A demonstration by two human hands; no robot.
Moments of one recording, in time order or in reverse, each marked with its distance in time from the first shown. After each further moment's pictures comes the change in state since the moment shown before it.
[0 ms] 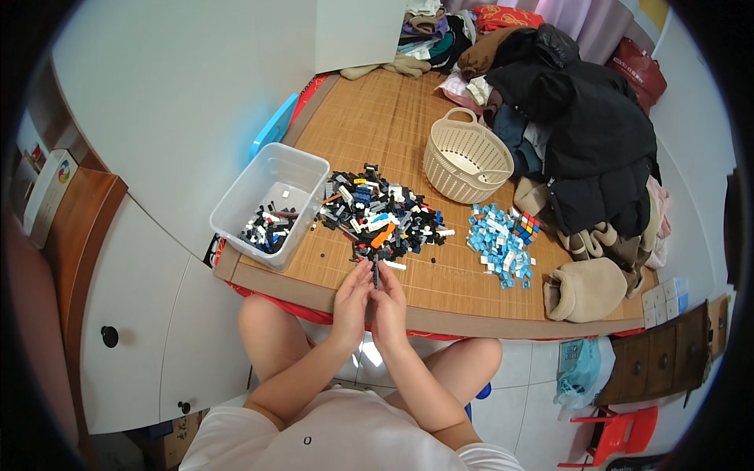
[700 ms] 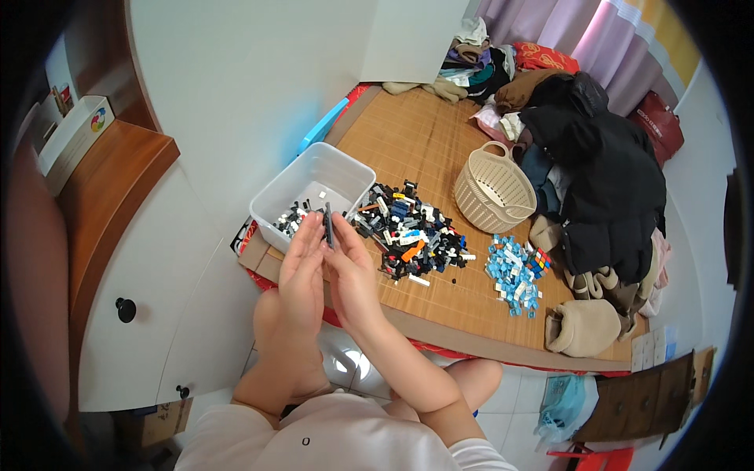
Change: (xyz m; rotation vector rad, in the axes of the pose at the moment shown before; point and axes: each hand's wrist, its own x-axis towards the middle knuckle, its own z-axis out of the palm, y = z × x) left_hand -0.021 0.143 -0.014 -0.031 0.029 0.441; right_hand -0.010 -0.024 0.138 0.130 -0.481 0.098
